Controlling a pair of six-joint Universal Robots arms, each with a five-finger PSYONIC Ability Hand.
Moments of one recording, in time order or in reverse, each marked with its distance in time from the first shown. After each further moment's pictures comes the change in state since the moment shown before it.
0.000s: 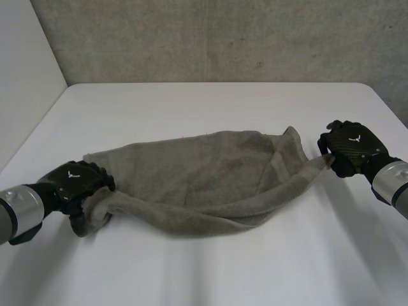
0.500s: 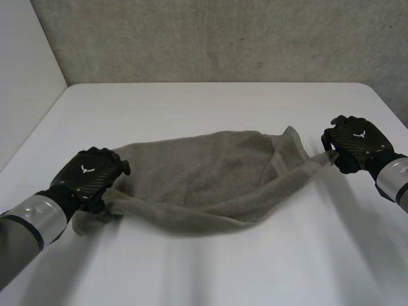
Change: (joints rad) left arm -0.159 0.140 -0.185 0.342 -0.092 -0.230; right arm -0.008 -0.027 0.002 -0.002 0.004 0.012; left_hand 0.037 0.058 0.000 0.000 0.059; right_hand 0.000 0.000 0.000 0.000 0.000
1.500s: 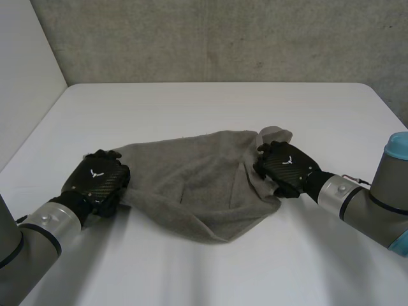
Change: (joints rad) left arm -0.093 -0.042 -0.038 0.142 -0.105 -0.056; right arm 0.218 0.235 -0.131 0.033 -0.174 -0.197; left_hand 0.861 0.887 0.000 0.000 0.979; right_hand -0.417 -0.422 0.000 0.000 -0.434
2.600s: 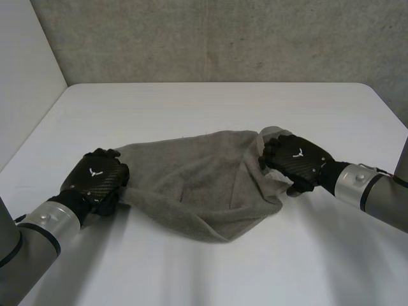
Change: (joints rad) left arm 0.001 0.008 0.000 -0.001 -0.003 0.000; right arm -0.064 -0.070 -0.058 0.233 -0.072 -0.134; left_hand 0.000 0.000 0.000 0.000 0.000; right_hand -0.366 -0.341 0.000 0.000 -0.366
